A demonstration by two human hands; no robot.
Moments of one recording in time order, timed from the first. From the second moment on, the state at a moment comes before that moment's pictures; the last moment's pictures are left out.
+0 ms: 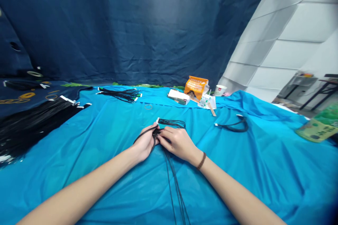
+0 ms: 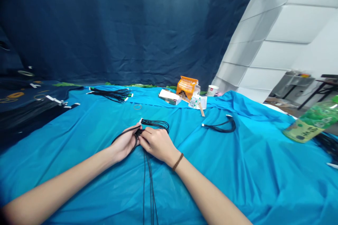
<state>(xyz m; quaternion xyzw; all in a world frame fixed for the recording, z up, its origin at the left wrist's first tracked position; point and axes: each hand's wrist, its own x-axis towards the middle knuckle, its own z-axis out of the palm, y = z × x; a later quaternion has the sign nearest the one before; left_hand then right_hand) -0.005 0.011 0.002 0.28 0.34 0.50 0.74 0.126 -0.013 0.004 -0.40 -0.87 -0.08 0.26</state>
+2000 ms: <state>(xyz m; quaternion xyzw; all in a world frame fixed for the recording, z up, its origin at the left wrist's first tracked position) -0.012 0.013 0.018 0.30 0.32 0.49 0.75 0.185 0.003 0.049 -0.31 -0.34 0.34 0.82</state>
